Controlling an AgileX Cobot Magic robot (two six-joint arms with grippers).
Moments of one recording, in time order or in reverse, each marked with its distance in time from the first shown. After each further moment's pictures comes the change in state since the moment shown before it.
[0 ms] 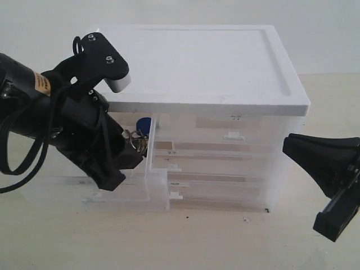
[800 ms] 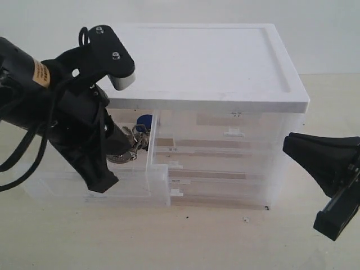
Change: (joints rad) left arm -0.049 -0.014 -0.069 0.113 0.122 -0.040; right arm 0.000 0.000 0.000 0.003 -0.002 0.004
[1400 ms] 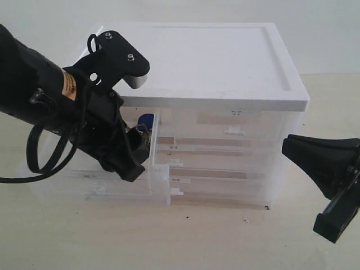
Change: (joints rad) left arm -0.028 0.084 -0.004 0.146 -0.090 -0.274; right arm 0.000 0.000 0.000 -0.011 0.000 0.008
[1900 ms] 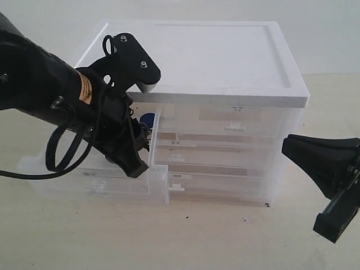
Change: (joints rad) left arm -0.002 0.066 -0.011 0.131 -0.062 -0.027; right arm 0.000 0.000 0.000 0.000 0.000 0.000
